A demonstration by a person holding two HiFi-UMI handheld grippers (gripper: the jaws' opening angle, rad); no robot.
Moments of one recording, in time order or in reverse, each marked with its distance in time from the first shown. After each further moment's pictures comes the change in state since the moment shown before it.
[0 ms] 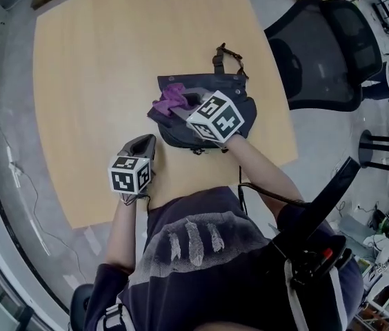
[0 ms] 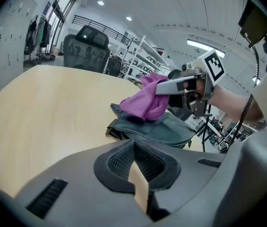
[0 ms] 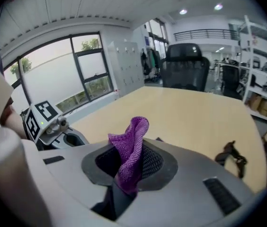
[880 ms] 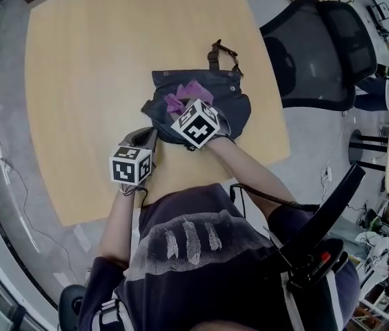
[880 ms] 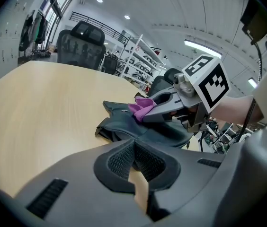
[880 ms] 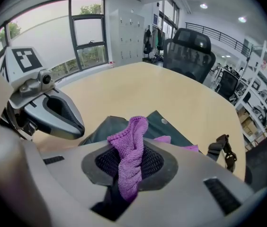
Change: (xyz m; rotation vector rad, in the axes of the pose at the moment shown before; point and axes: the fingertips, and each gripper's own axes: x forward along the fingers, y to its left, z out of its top) left arm 0.022 -0.012 -0.001 0.009 0.010 -0.058; right arm 0.027 -0.009 -0.063 -0.162 0.282 -0.189
